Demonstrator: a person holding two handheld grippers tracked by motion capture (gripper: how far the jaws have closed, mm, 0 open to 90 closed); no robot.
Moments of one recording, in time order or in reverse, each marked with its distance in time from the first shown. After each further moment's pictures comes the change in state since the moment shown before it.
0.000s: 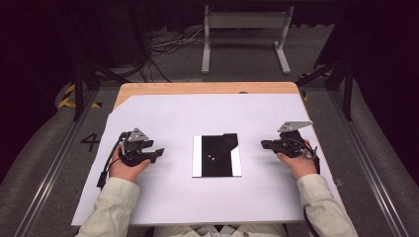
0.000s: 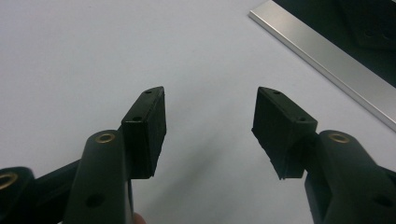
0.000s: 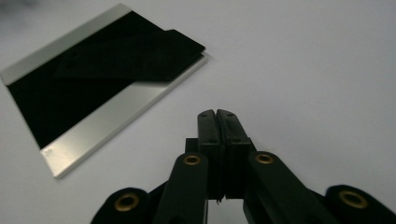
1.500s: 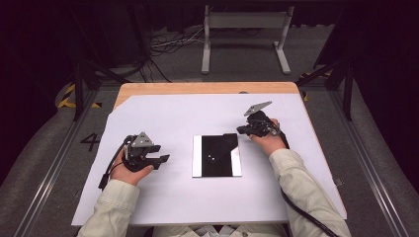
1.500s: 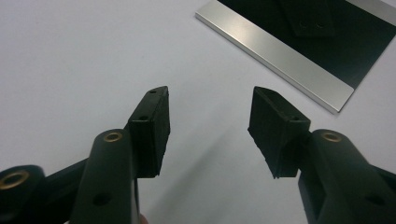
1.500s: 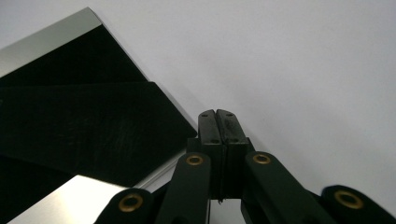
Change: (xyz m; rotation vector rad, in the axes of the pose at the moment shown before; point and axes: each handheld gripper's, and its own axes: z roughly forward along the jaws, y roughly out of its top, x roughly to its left) left arm -0.021 0.003 -0.005 0.011 -0.102 0.088; right arm -0.011 0.063 0.096 0.129 0.000 -0.157
